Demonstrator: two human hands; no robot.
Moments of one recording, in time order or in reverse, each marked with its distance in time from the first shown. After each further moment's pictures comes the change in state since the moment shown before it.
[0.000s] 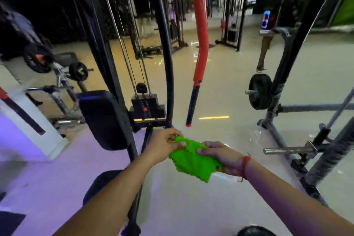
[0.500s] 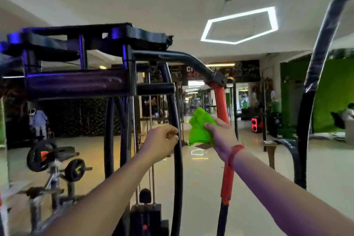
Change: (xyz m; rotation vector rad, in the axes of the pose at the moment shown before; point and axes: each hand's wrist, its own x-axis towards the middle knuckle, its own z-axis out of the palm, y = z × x) left_hand 0.087 0.169 -0.297 0.186 0.388 0.533; right_hand 0.077 -0.368 0.144 0.144 0.433 -0.877
